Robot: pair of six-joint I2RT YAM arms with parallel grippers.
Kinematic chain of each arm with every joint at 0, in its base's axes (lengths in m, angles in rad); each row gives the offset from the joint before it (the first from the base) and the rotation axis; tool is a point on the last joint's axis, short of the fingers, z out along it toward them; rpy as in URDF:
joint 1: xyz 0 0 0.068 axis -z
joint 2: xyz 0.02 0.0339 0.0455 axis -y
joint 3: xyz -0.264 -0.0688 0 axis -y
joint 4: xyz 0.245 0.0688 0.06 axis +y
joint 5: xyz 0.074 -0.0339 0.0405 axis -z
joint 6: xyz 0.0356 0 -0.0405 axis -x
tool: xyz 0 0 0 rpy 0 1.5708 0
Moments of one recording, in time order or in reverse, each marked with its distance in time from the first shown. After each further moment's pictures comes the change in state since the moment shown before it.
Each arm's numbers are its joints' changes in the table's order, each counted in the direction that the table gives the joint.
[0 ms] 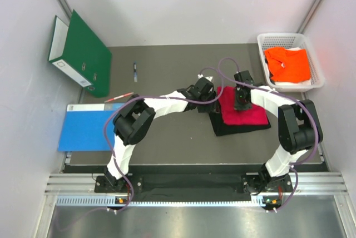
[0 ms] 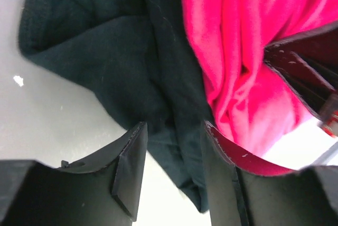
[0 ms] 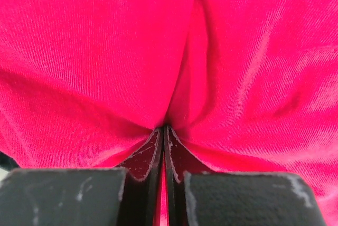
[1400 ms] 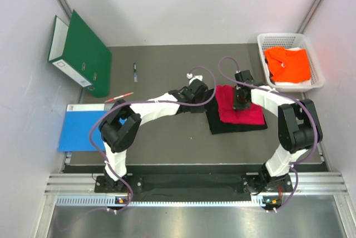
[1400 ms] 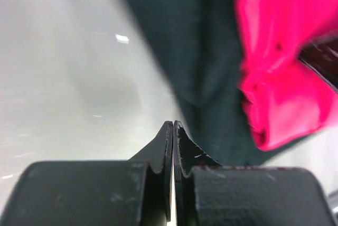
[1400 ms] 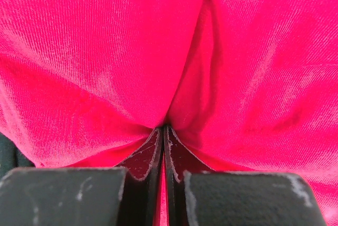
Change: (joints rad) left arm -0.003 0.163 -0.116 0.112 -0.225 0.016; right arm 0.016 -0.009 -0.003 -0.036 -0.066 0.000
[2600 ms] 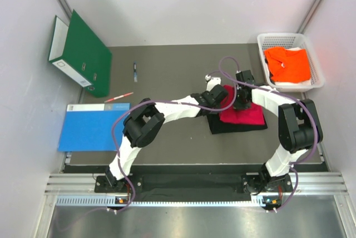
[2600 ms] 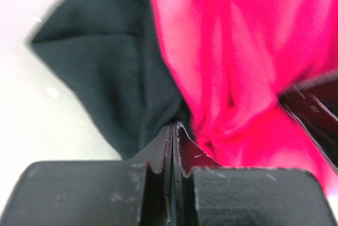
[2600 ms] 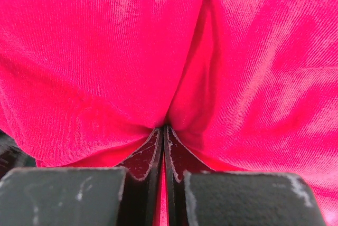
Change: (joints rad) left arm 0.122 -0.263 0.261 -0.029 -0.203 -0.032; right arm 0.011 0.000 -0.002 -0.004 -0.021 0.009
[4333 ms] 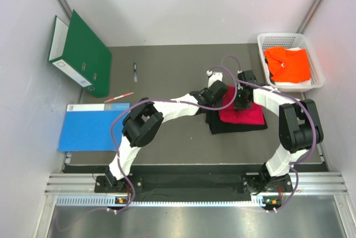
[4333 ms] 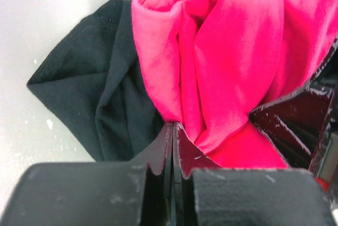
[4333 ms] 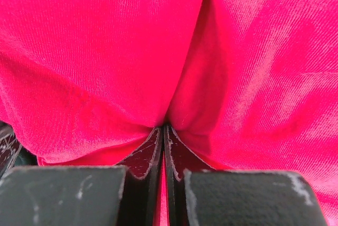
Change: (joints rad) left arm -0.014 0.010 0.011 -0.080 0.007 -0.041; right arm 0.022 -0.001 -0.010 -0.019 -0.043 0.016
